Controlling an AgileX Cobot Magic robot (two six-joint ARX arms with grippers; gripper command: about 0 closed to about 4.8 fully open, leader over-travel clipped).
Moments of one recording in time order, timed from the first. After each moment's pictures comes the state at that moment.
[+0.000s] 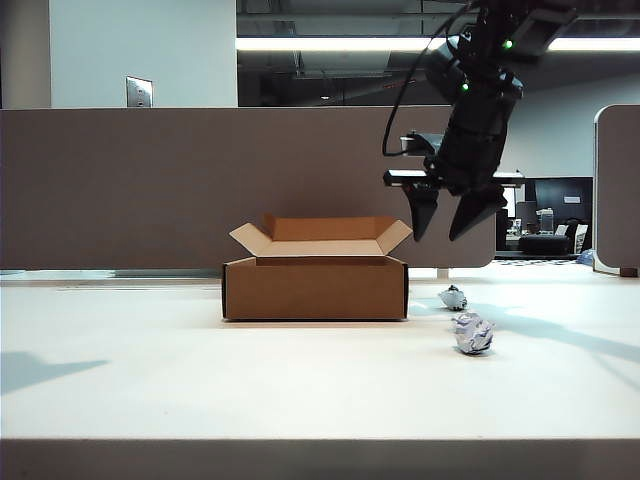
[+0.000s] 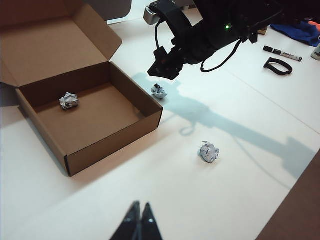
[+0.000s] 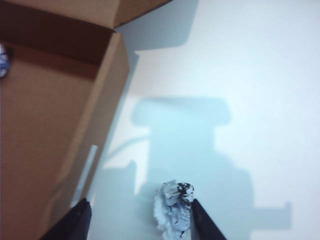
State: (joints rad) left arm -0.25 0.84 0.91 -0.45 0.53 0.05; right arm 0.27 2.06 1.73 -0.52 0.07 0.03
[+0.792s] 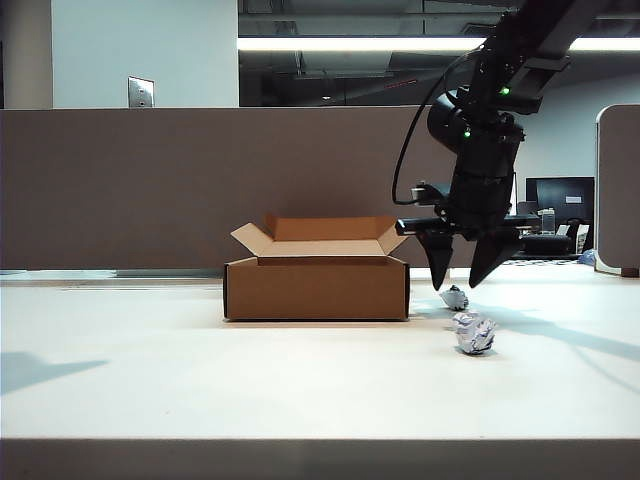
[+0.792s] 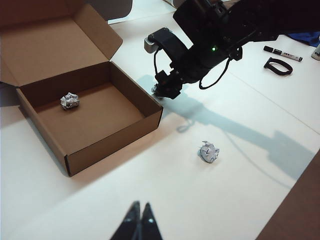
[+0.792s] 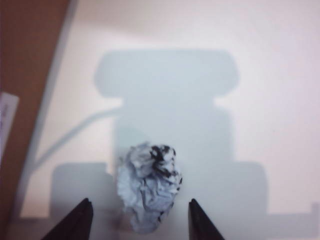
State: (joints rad) left arm -0.25 0.84 0.91 -0.45 0.53 0.05; right arm 0.25 2.15 1.73 -0.60 0.11 0.05
